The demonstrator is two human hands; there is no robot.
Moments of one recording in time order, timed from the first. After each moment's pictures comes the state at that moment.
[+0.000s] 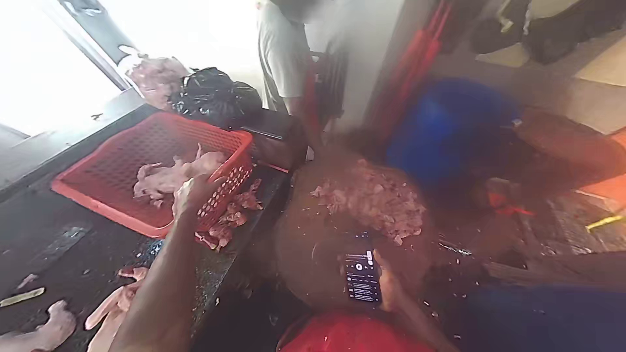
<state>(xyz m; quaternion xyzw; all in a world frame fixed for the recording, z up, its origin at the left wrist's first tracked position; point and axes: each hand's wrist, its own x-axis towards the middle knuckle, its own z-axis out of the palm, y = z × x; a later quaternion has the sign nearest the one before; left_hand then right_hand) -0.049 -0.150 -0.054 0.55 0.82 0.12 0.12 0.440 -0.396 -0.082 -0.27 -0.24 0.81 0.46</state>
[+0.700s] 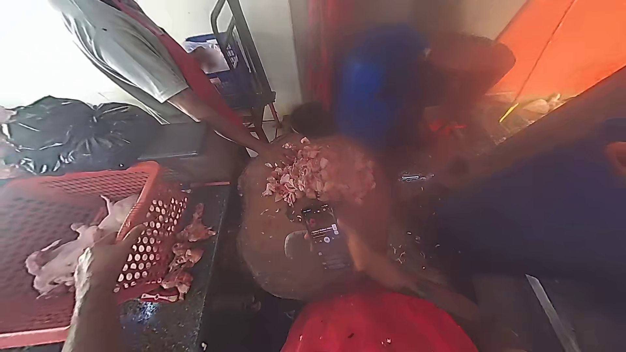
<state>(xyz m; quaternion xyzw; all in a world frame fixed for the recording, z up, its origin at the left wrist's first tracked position) -0.064 -0.137 -0.074 0.57 0.80 0.13 0.13 0.465 -0.398 -0.076 -0.26 -0.26 0.76 0.54</state>
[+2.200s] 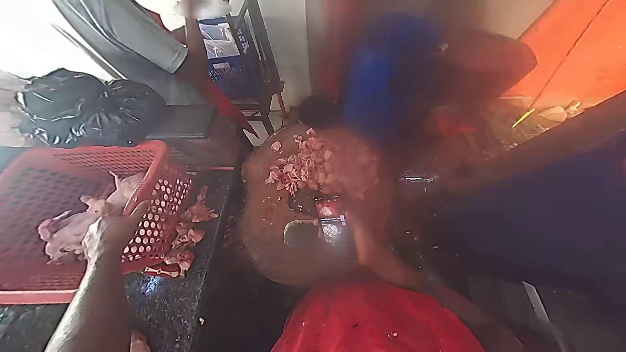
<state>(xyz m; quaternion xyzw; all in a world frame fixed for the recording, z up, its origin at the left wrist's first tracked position) -0.069 -0.130 -0.084 0.56 0.82 0.09 0.09 0.478 -0.410 -0.085 -0.24 -0.23 0.75 0.57</state>
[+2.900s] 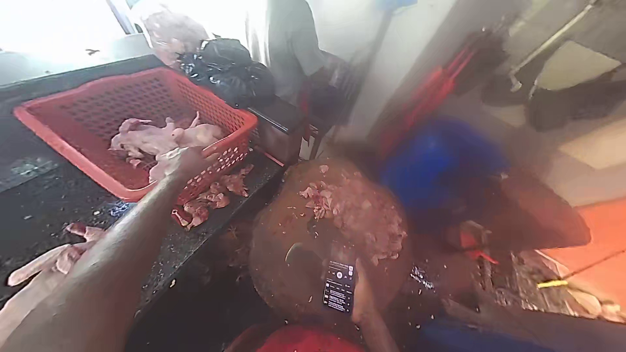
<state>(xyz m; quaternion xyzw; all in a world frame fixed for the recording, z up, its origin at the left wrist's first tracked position) -0.026 -0.156 -0.036 0.54 0.83 0.06 0.12 0.458 -0.383 -0.104 -0.38 -0.19 0.78 0.46</state>
